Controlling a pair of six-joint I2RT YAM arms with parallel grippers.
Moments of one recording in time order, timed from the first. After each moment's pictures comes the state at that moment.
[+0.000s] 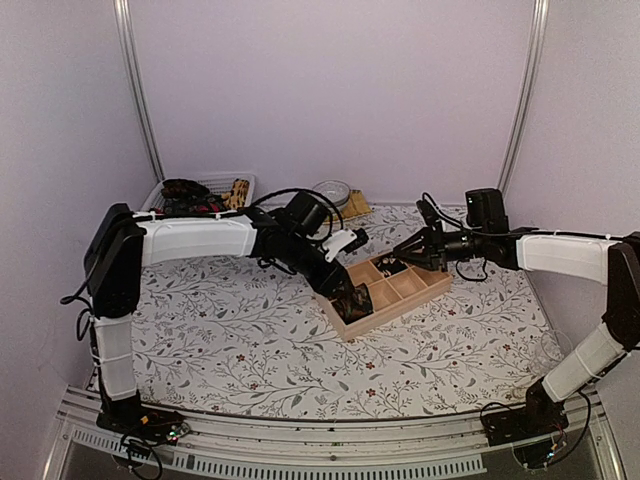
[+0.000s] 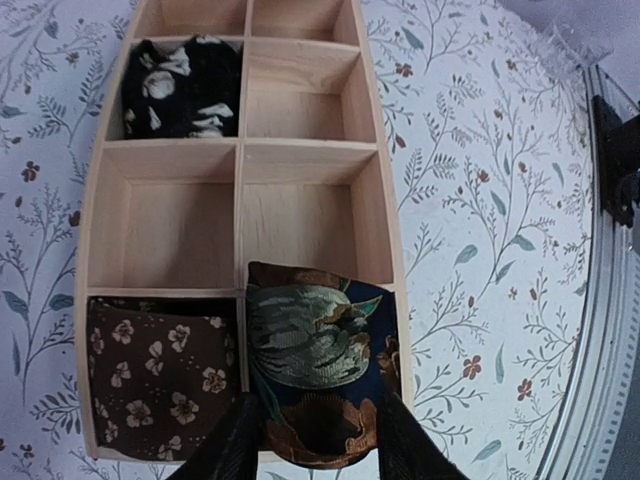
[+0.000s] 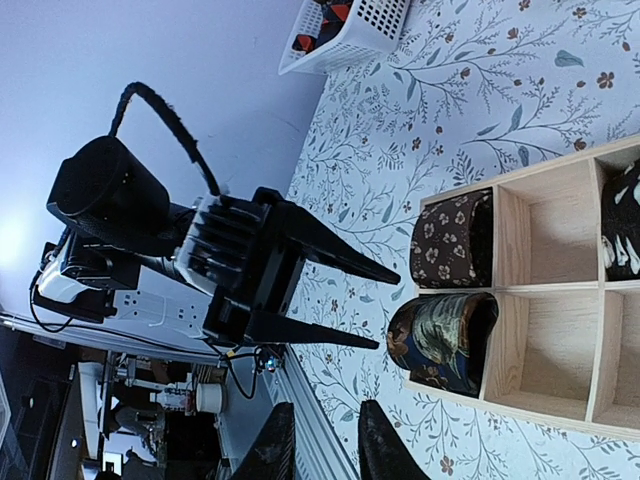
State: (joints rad) left arm -0.84 1.99 1.56 -0.45 0.35 0.10; right arm 0.38 1.50 0.93 0.05 -0.94 0.71
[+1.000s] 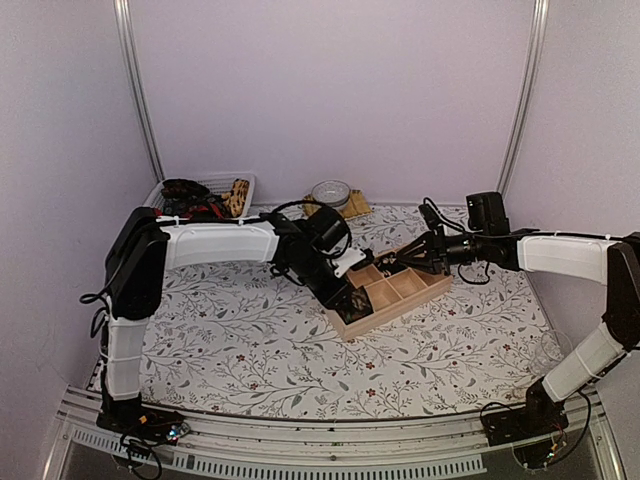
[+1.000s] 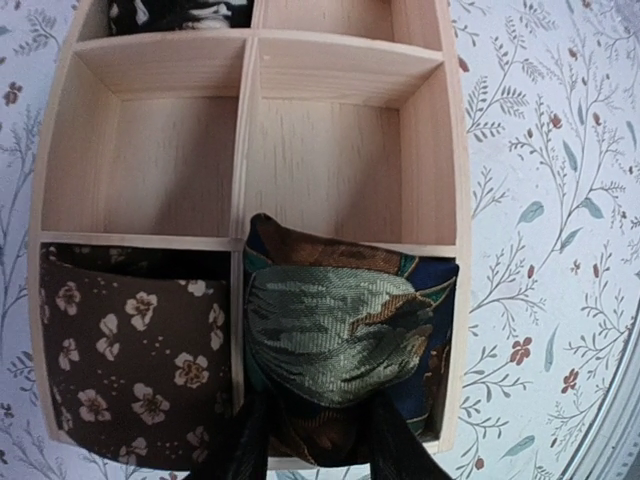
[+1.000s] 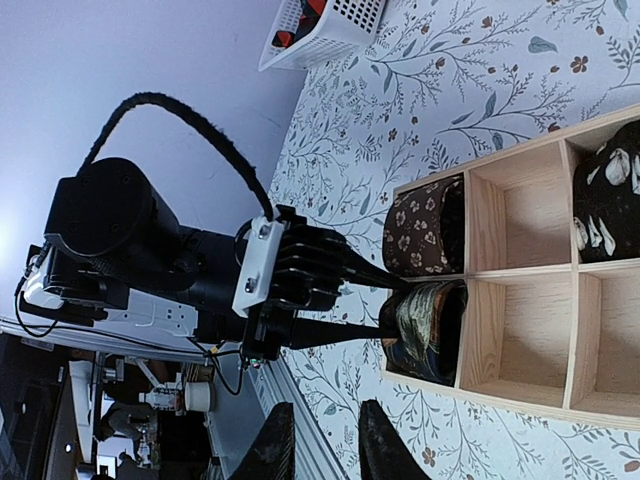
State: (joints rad) left arm -0.90 2.12 1.68 -0.64 0.19 0.07; right arm 0.36 1.50 0.91 0.00 -0.93 0.66
